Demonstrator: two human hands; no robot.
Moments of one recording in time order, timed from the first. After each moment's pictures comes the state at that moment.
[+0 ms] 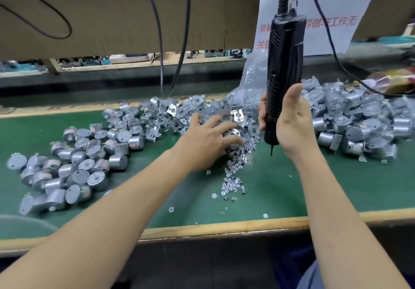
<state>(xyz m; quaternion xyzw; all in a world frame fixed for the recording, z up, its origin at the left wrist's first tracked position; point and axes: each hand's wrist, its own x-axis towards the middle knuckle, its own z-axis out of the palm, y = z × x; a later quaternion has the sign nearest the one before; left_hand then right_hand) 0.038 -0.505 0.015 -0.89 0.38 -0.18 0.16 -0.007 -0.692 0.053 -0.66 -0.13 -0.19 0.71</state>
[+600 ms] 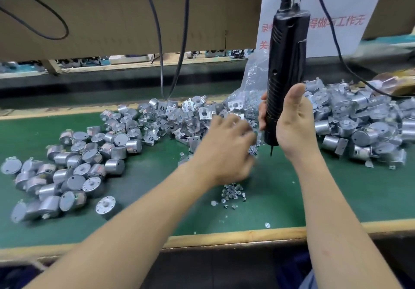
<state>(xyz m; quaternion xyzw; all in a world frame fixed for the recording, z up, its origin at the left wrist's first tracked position) 0.010 -0.546 0.035 -0.91 0.36 -0.18 0.00 0.006 -0.689 0.052 -0.65 -0.12 -0.23 0.72</state>
